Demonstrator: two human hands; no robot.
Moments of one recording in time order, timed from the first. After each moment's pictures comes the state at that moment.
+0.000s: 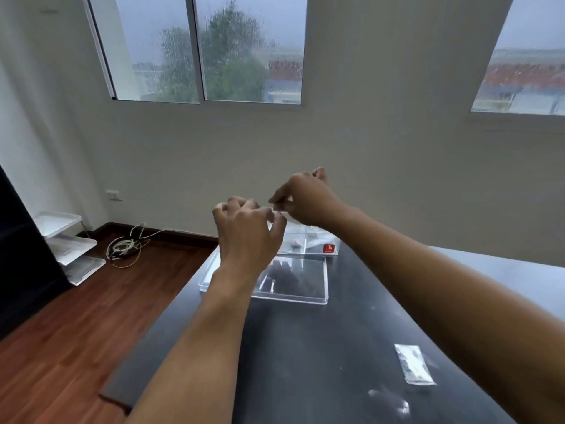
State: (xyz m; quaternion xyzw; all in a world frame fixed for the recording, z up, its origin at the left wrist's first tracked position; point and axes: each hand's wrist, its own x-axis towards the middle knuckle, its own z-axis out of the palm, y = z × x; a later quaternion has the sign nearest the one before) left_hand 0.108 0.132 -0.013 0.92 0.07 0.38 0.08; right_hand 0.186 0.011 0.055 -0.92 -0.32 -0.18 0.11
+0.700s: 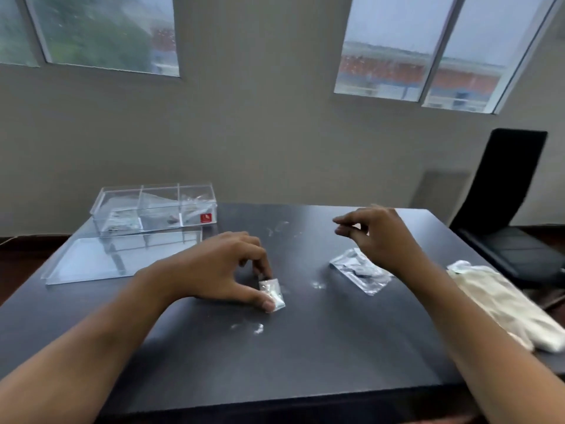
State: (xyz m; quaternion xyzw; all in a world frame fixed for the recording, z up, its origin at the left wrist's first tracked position) left_hand 0.046 0.021 -0.014 0.87 -0.46 0.02 0.20; right_hand 0.030 -0.303 -0.002 -0.93 -0.12 -0.27 0.20
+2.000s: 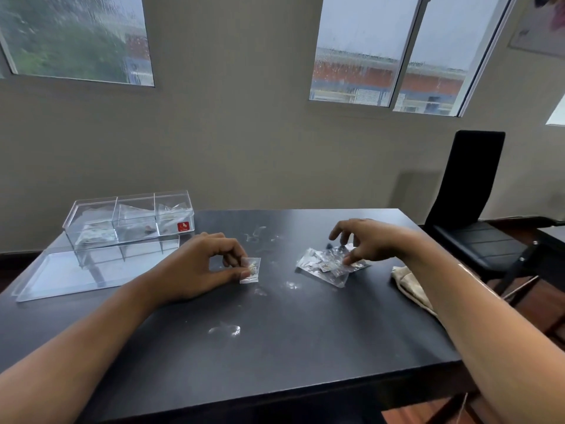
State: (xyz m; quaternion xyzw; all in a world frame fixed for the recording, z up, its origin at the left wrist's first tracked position) left_hand 0.051 0.017 -0.025 0.84 -0.42 0.08 0.34; right_hand 0.040 -0.355 0.022 -0.99 -0.04 0.11 0.08
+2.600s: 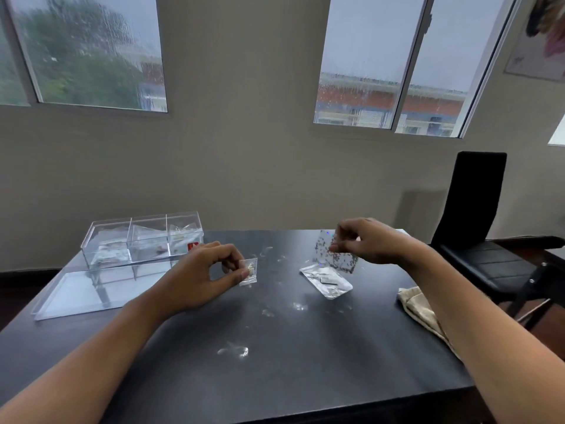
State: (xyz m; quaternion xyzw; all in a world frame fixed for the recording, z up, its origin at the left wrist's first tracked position) left_hand 0.057 0.024 -0.021 0.83 -0.38 0.14 0.37; right_hand 0.032 -0.328 0.057 -0.98 -0.06 -0.03 0.19
